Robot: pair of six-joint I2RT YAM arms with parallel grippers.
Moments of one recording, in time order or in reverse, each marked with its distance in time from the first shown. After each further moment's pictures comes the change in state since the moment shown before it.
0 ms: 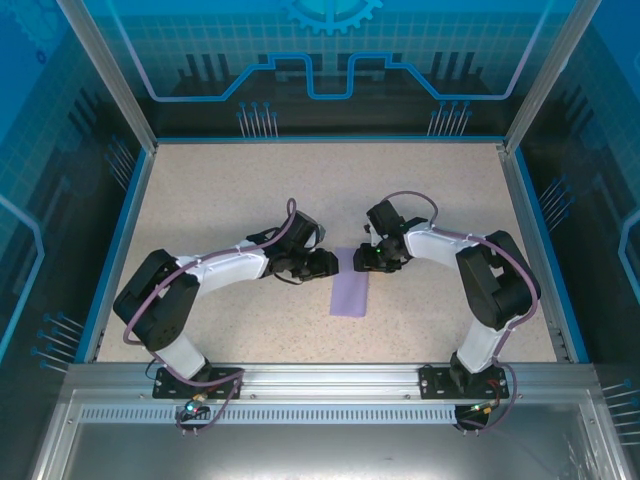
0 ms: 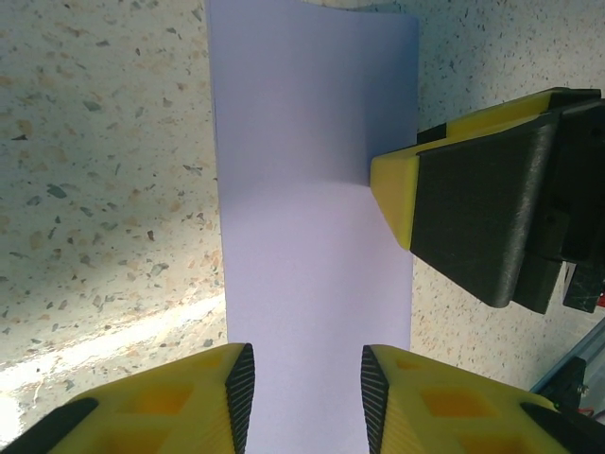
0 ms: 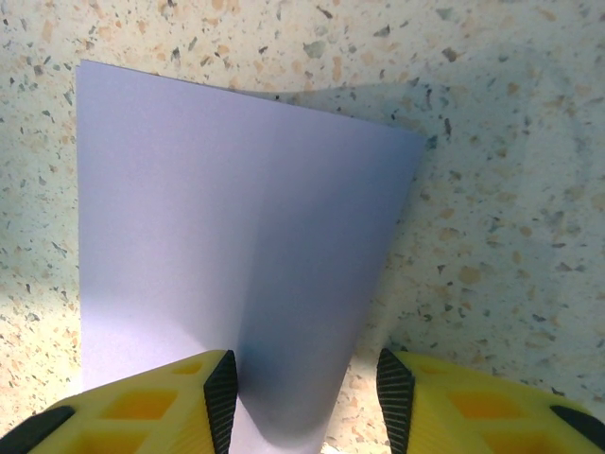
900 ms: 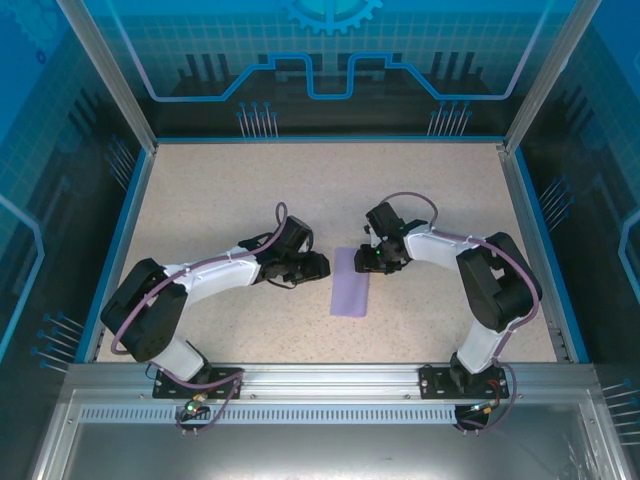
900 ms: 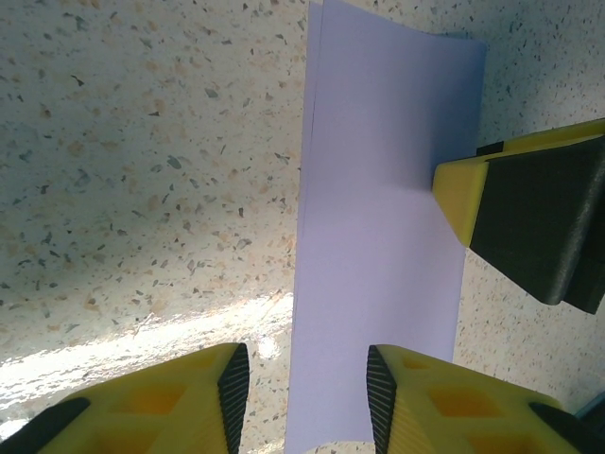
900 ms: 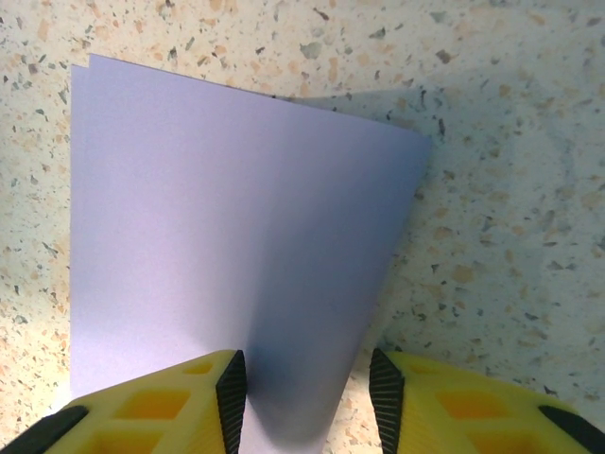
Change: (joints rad) left arm -0.001 -0.080 -0.064 -0.031 -0.100 -0.050; right arm 0.012 -0.013 -0.021 0.025 0.027 -0.001
